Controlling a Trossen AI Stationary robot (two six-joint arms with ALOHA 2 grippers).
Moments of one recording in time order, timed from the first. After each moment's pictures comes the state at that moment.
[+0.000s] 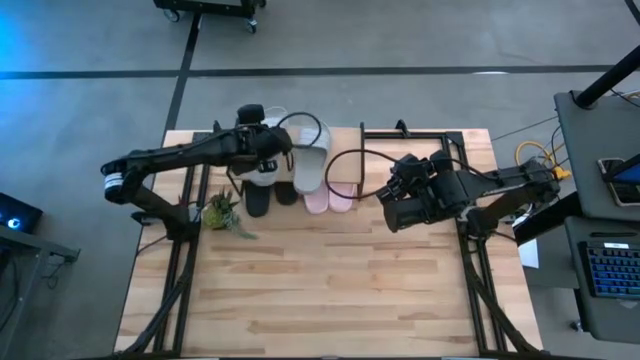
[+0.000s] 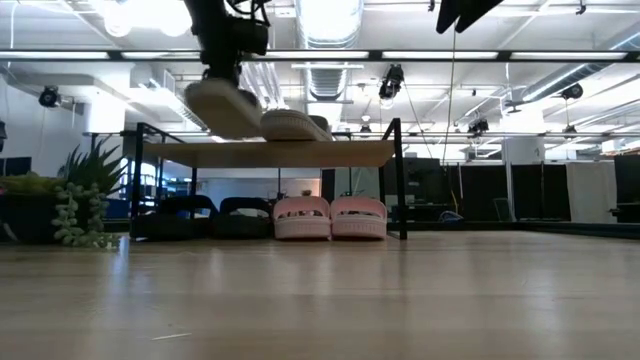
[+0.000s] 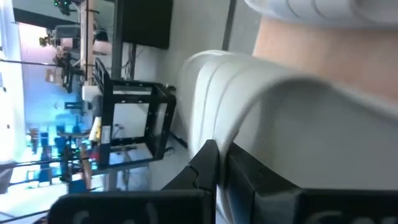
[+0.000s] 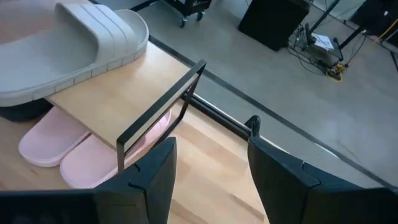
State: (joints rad) left arm 0.29 1.43 1.38 -0.92 -0.89 0.40; right arm 0.25 1.49 1.60 -1.57 1.00 1.10
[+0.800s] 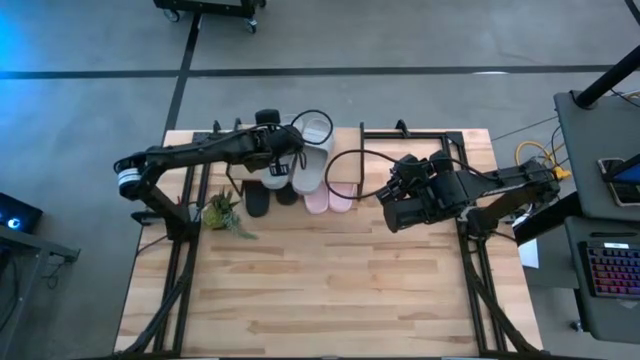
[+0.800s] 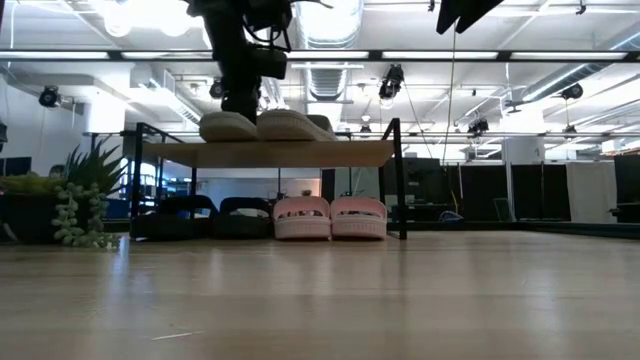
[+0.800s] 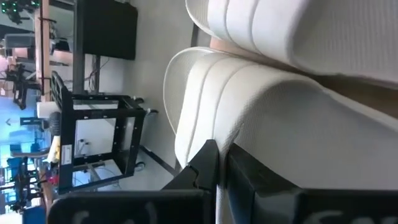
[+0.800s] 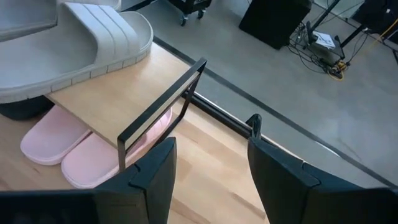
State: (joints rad) left arm 0.34 1.54 1.37 -0.80 -0.72 0.43; right arm 0.25 1.49 1.60 -1.56 0.99 1.10
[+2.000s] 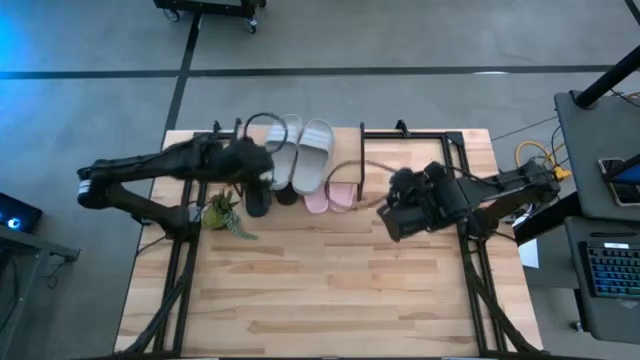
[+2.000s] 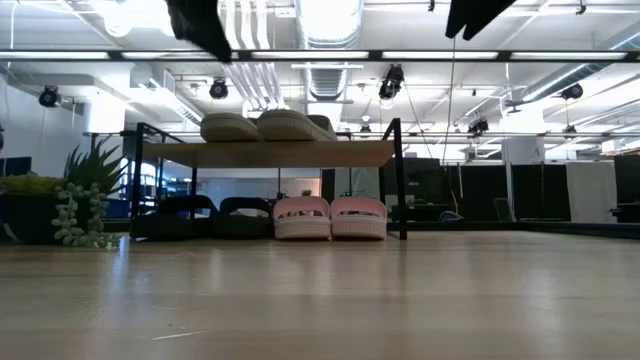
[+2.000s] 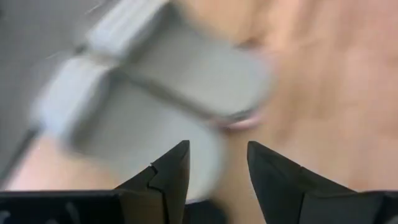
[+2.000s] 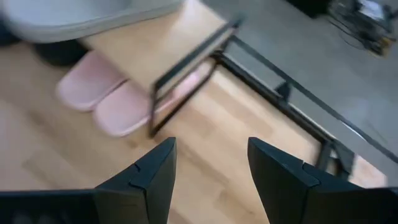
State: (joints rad) left arm 0.14 1.21 1.34 -1.00 -0.28 -0.10; right arm 0.30 1.49 1.58 -1.54 0.80 1.08
